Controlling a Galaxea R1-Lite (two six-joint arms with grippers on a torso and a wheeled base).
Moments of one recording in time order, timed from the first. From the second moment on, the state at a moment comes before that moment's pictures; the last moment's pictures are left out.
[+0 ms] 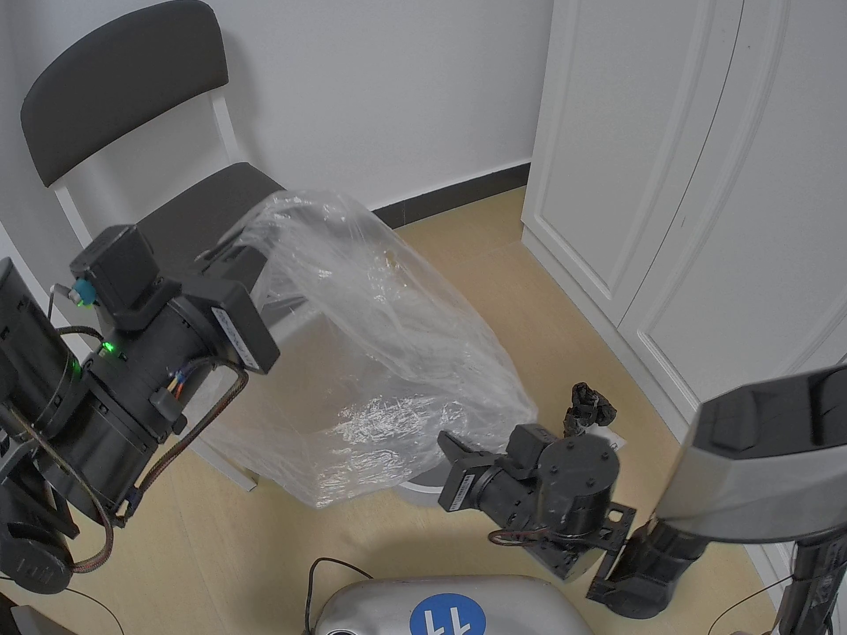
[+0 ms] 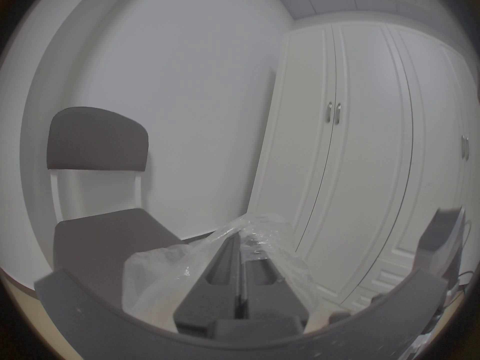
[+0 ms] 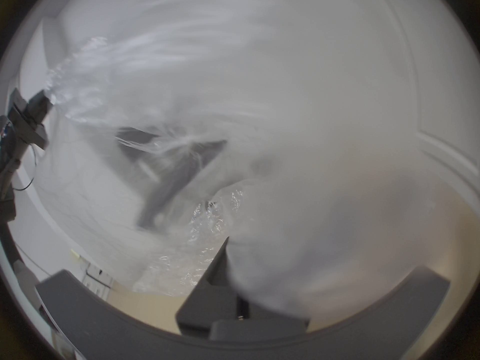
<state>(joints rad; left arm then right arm) -0.75 1.43 -0.52 -1.18 0.33 0.00 0.88 2.24 -0.61 -1.52 -0.32 0.51</state>
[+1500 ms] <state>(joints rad) -0.70 1.27 -0.48 -0.75 0.32 0.03 0.78 1.29 -0.41 -0.60 -0.27 0.09</state>
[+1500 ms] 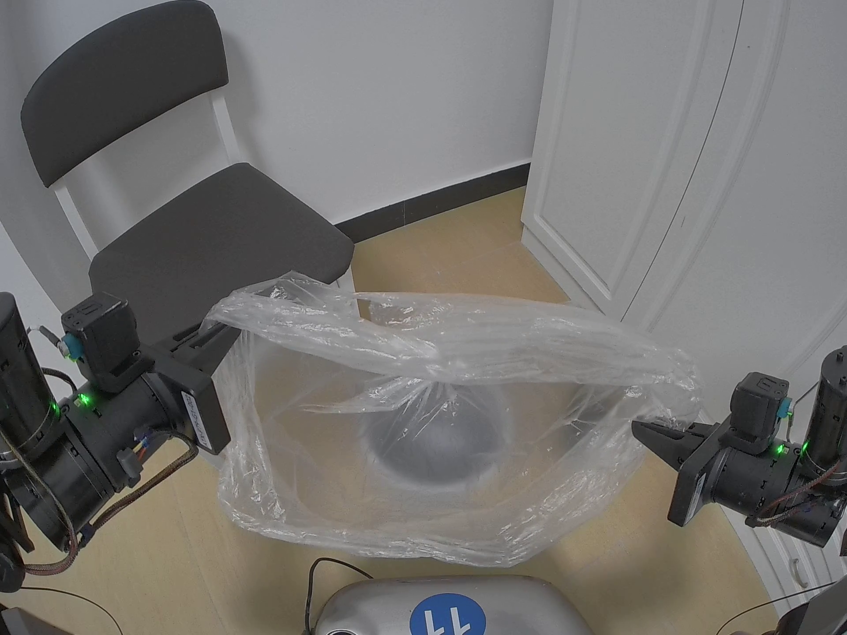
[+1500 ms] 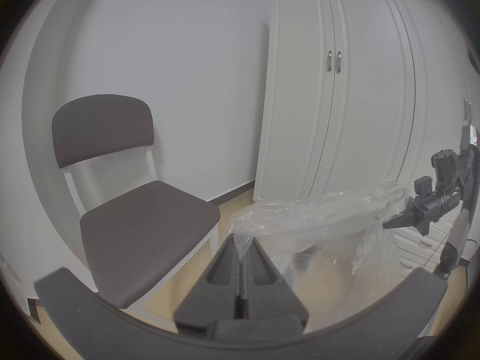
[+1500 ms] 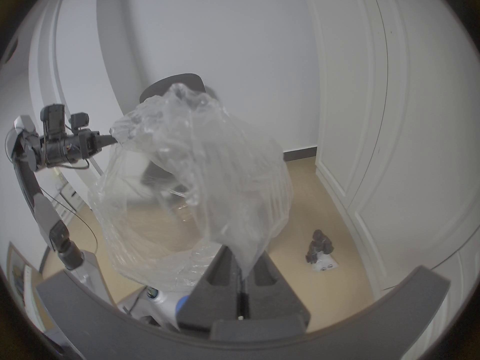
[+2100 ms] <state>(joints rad) -0.63 1.30 -0.46 -0.73 0.32 0.08 0.64 1.25 -0.35 -0.60 -0.36 -0.18</state>
